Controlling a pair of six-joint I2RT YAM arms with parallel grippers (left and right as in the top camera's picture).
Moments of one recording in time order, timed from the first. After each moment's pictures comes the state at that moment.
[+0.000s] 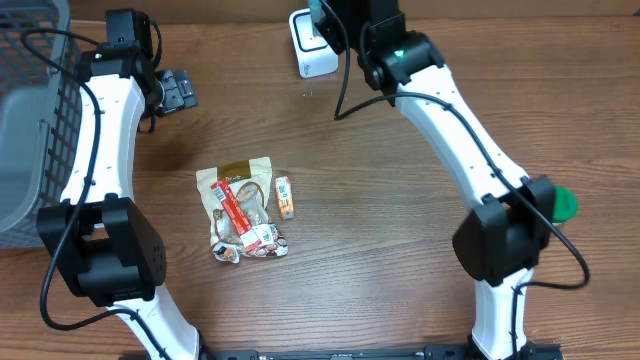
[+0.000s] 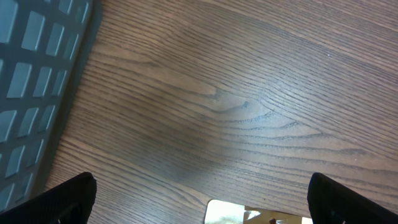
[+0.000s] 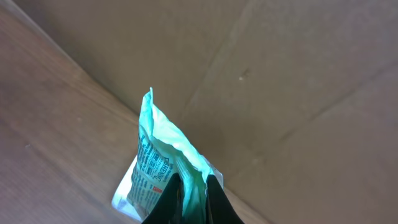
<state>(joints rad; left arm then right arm) 0.11 1.98 1.81 -1.02 -0.14 -0.28 0.45 2.14 2.07 -0.36 0.08 -0.38</state>
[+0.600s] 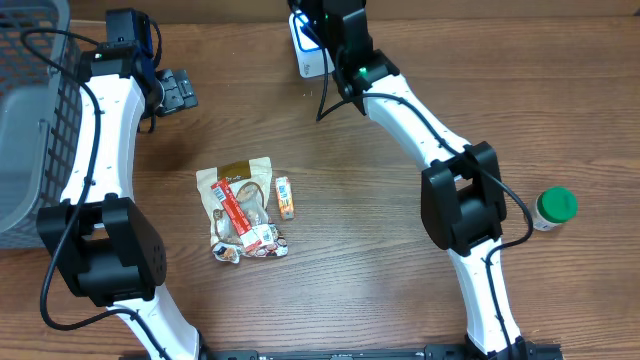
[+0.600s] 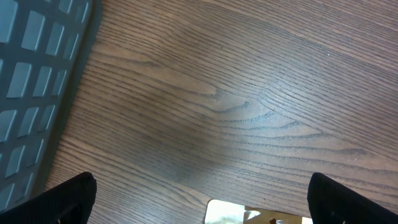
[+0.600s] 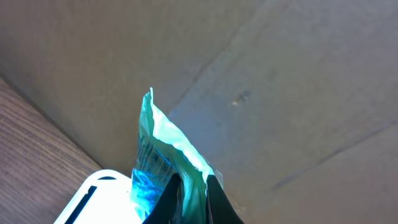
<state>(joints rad) 0.11 1.98 1.81 -1.02 -0.14 -0.28 0.46 2.40 2.07 0.13 0.21 -0.59</state>
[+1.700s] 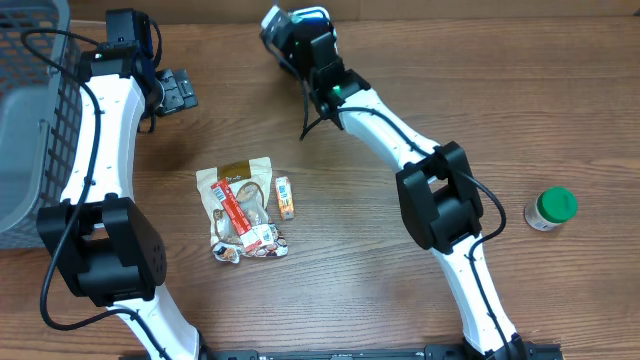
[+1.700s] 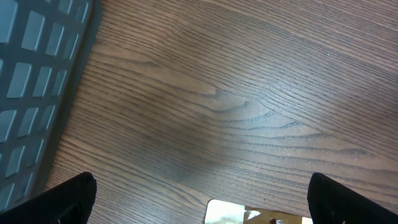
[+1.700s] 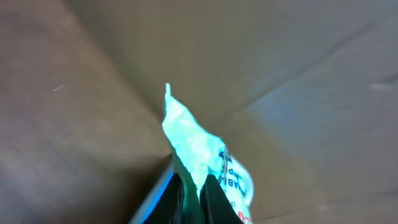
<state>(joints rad) 0.11 1.98 1.81 -1.02 -0.14 -0.28 0.54 2.49 2.09 0.00 0.19 -0.62</state>
